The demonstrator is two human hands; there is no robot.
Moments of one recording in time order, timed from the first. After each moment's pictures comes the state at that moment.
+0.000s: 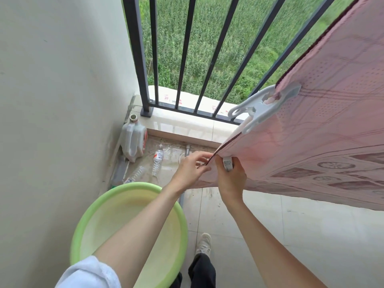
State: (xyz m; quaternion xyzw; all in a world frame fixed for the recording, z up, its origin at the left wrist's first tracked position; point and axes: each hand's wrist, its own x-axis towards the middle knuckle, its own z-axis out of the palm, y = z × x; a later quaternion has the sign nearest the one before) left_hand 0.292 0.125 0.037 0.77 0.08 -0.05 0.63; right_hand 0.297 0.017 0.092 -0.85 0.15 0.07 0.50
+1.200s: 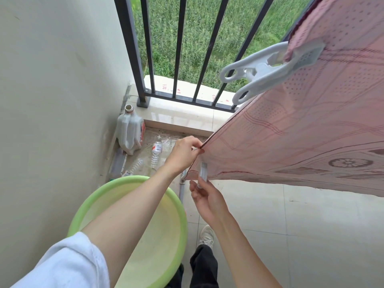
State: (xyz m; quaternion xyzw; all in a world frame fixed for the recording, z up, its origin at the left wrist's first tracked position) left_hand 0.321 0.136 0.022 0.85 0.11 -0.06 0.52; right_hand 0.254 0.020 0.030 -0.42 0.38 0.31 0.76
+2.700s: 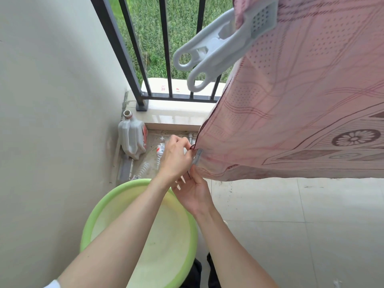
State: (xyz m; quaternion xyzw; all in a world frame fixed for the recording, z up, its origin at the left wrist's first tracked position) left_hand 0.299 0.132 0.024 0.89 0.17 -0.07 0.42; right_hand 0.252 0.050 0.003 -0.24 0.33 0.33 0.85
